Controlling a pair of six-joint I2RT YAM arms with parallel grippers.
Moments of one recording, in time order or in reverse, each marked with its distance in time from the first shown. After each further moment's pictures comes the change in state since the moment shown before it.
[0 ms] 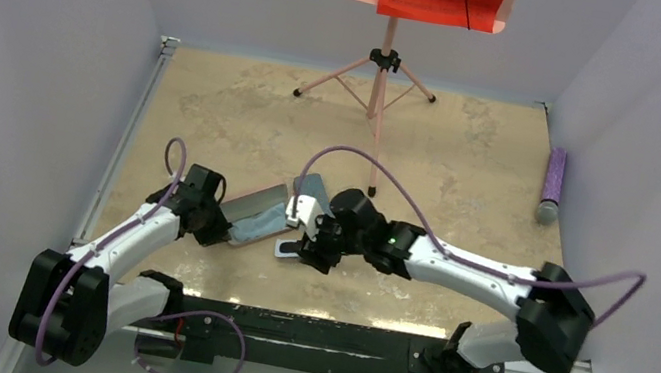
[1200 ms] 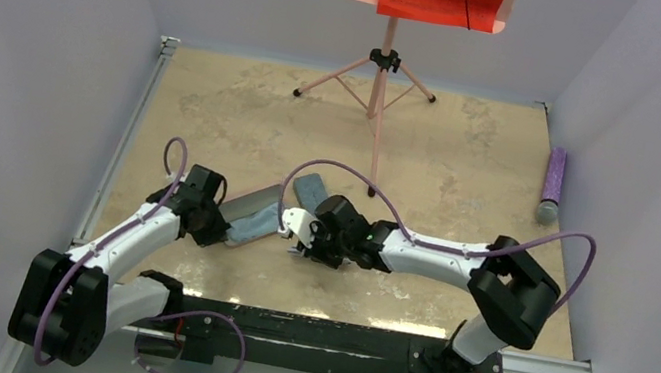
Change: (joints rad) left arm -0.005 0.000 0.006 -0.034 -0.059 -0.007; right arm -0.009 0.309 0.056 -0.038 0.107 -0.181
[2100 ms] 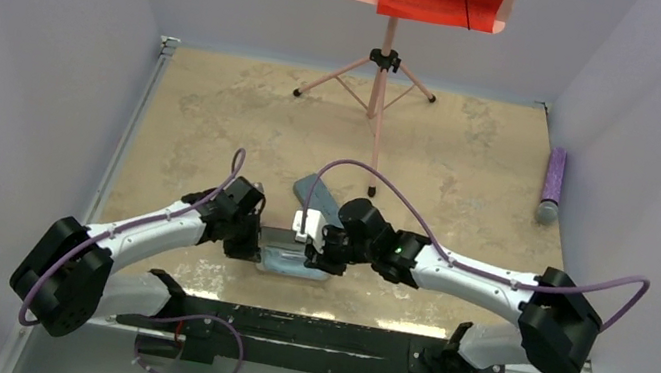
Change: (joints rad) left arm -0.348 0.120 0.053 0.062 0.158 0.156; right arm -0.001 -0.287 -0.142 0.098 -0.207 0.080
